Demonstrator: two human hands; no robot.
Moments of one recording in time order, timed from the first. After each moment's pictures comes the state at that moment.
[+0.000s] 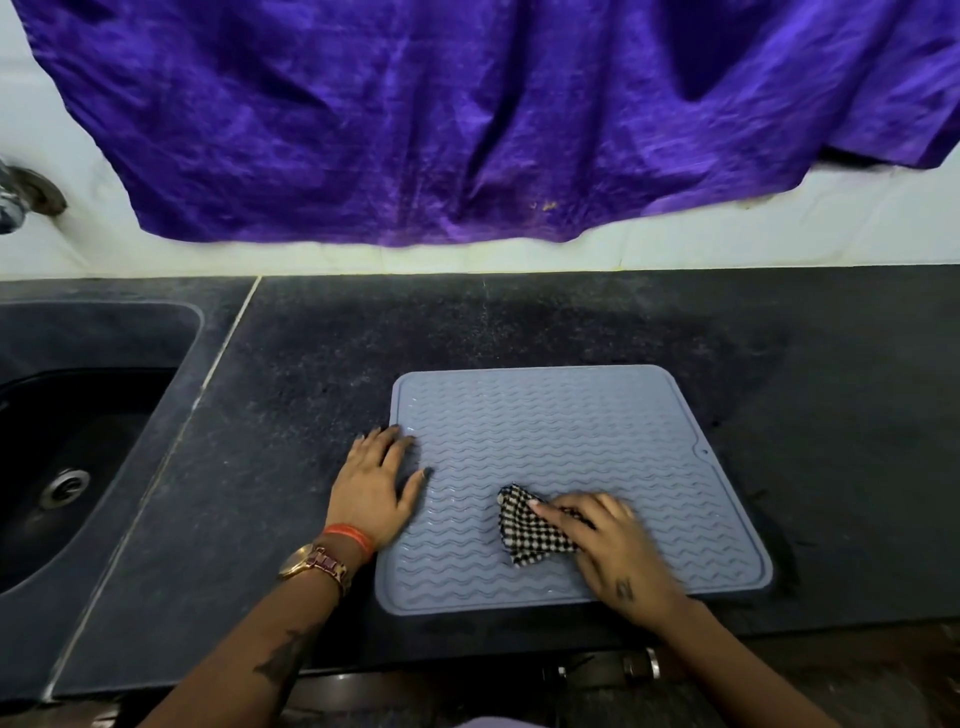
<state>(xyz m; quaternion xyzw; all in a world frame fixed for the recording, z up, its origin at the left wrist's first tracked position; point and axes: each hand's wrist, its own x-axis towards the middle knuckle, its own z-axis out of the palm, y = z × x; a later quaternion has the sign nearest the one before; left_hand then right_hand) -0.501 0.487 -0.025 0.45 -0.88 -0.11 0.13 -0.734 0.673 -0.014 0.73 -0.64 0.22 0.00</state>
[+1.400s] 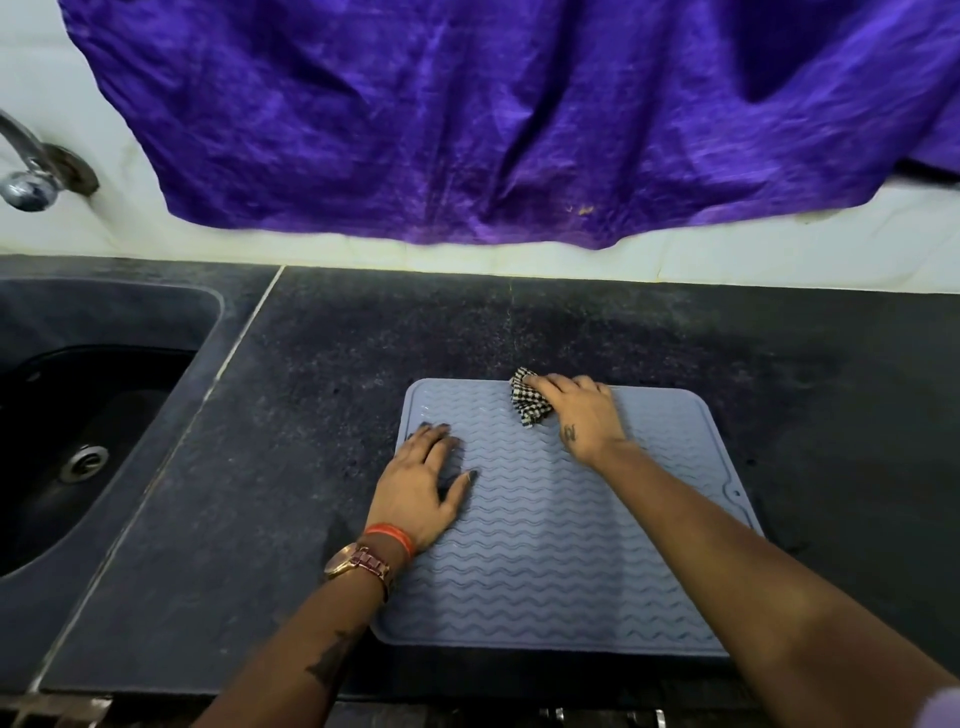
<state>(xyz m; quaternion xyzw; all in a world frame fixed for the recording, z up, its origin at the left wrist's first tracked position) -0.544 0.484 -0.030 0.45 -0.86 -0.16 0.18 -0.787 0.495 0.004 0.68 -0.74 0.03 0.01</state>
